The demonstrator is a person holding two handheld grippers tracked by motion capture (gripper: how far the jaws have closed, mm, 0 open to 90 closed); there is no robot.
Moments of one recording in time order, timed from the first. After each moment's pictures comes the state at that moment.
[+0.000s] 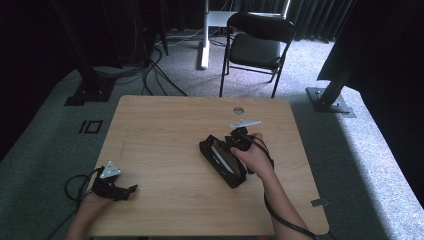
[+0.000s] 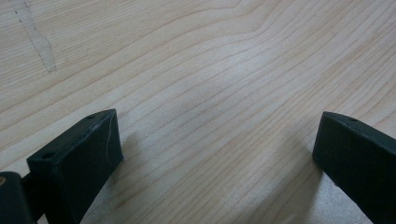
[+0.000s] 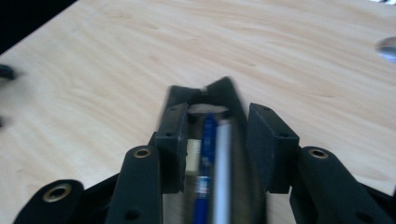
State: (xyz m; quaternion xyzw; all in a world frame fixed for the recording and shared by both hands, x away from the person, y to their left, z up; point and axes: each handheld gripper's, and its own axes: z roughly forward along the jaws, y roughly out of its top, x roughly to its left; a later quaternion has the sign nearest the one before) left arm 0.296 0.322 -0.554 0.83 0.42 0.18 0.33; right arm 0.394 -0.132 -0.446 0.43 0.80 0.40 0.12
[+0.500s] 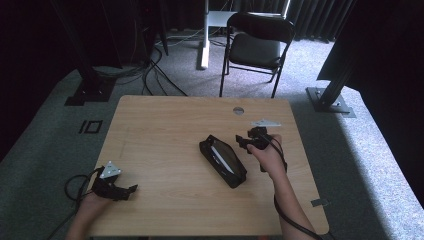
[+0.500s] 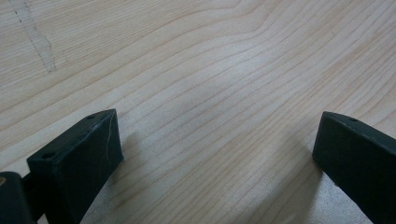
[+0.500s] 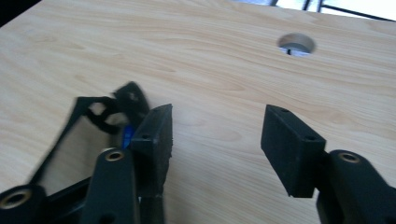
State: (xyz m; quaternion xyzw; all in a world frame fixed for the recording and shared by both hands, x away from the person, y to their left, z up) left arm 0.296 0.322 -0.554 0.83 0.42 0.18 0.33; right arm 0.406 -0.185 -0.464 0.49 0.75 0.41 0.19
